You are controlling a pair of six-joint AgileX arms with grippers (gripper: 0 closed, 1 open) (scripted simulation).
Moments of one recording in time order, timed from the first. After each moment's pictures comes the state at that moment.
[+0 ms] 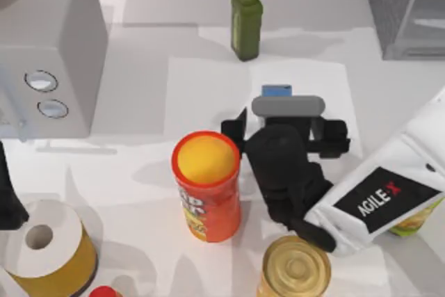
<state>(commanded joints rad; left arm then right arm) 0.00 0.00 0.00 0.00 0.00 0.00 0.79 2.20 0.88 0.89 0.77 0.32</state>
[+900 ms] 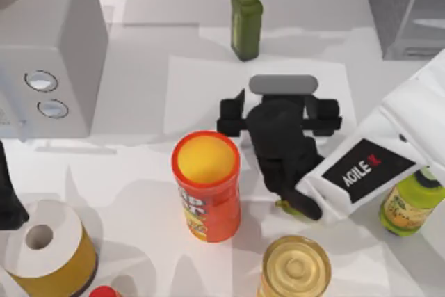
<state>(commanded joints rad) 0.00 0.00 0.00 0.00 0.00 0.00 0.70 2.33 1.04 0.89 0.69 0.27</state>
